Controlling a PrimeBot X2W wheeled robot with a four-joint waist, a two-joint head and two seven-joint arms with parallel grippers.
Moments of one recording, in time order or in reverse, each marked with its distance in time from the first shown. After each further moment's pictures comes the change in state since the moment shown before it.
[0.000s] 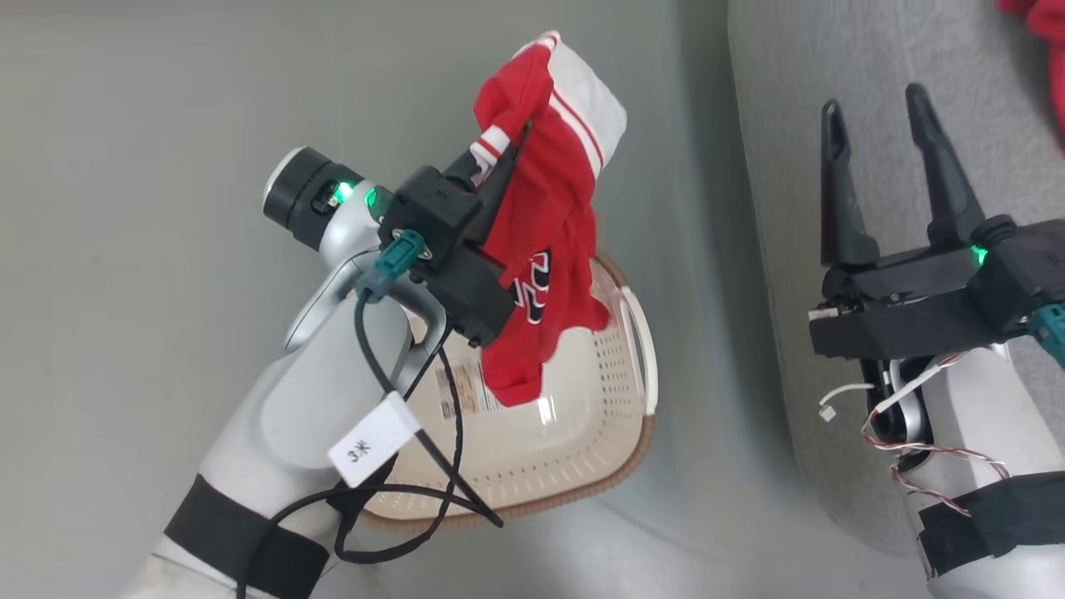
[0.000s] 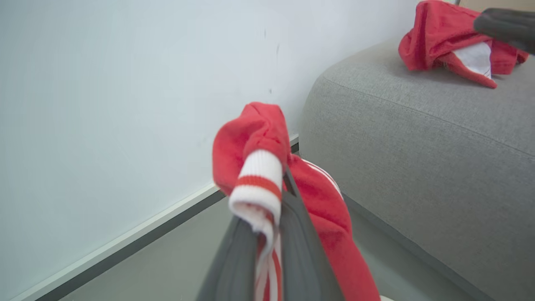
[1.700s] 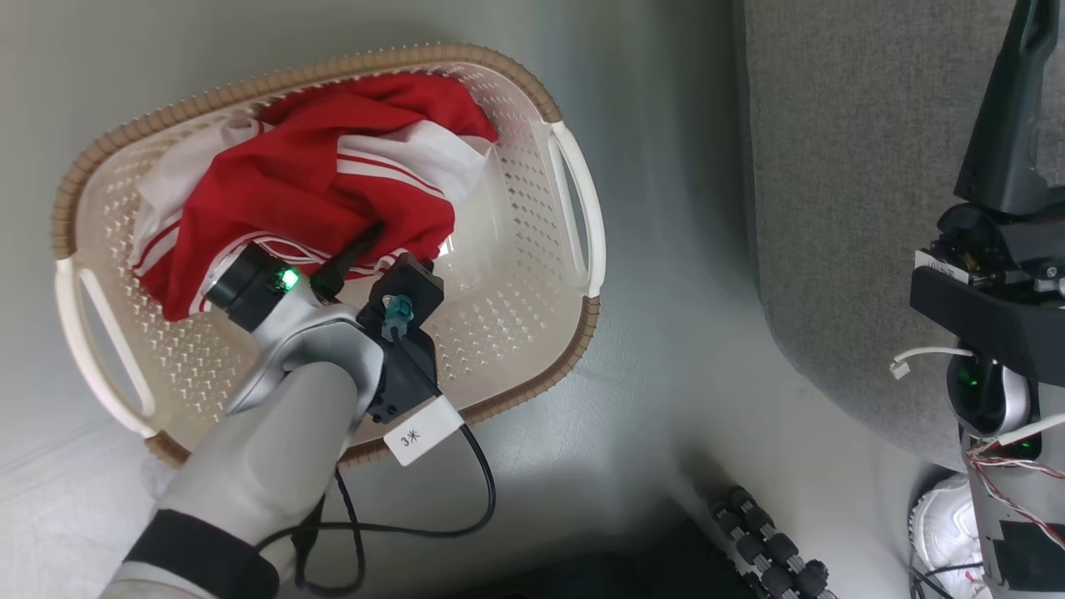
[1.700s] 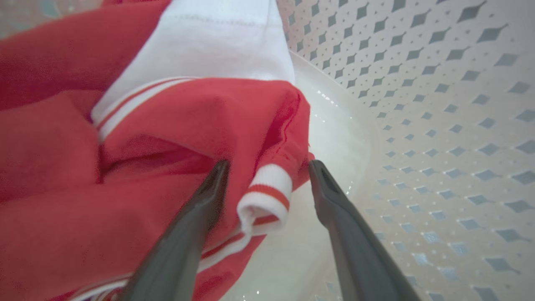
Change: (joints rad) left arm 0.028 0.062 -0.064 0.289 0.229 0.087 0.169; right arm 0.009 -0.036 -0.054 -0.425 0.033 -0.103 0.001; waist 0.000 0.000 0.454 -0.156
